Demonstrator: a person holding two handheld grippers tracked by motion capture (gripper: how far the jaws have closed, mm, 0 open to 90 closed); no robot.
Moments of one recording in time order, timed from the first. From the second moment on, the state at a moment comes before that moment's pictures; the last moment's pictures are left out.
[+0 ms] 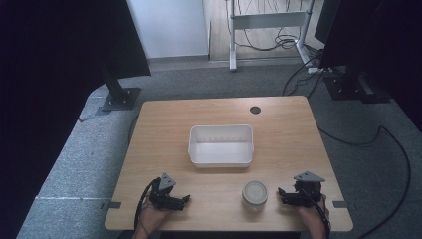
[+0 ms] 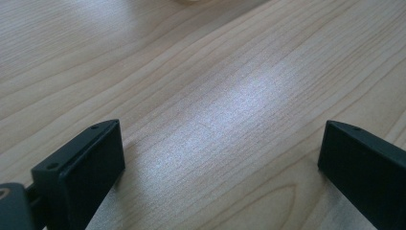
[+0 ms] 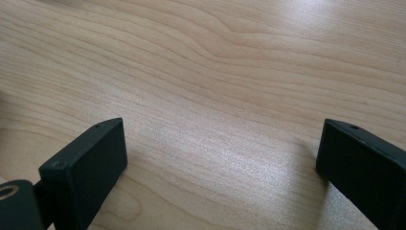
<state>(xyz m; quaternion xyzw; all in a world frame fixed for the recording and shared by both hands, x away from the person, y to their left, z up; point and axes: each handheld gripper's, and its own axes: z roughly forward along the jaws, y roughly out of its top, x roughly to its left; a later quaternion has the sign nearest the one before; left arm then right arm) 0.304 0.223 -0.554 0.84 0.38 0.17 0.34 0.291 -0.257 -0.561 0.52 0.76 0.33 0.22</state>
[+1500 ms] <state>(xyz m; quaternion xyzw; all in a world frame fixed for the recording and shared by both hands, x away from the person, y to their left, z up) 0.279 0.205 -0.536 0.84 0.35 0.17 0.38 0.289 -0.257 -0.561 0.52 0.76 0.33 0.21</state>
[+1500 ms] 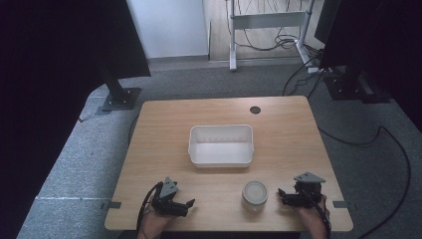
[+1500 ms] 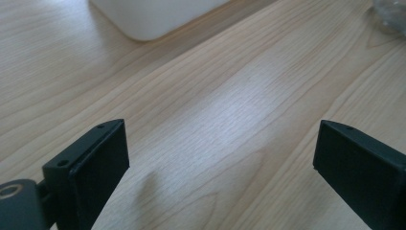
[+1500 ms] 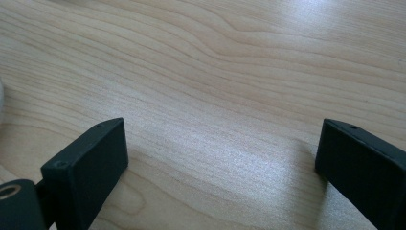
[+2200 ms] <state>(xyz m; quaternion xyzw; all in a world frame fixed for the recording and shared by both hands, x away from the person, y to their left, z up) 0.273 0.173 -0.521 0.85 0.31 0.15 0.40 0.289 -0.257 -0.561 0.52 0.76 0.33 0.21</state>
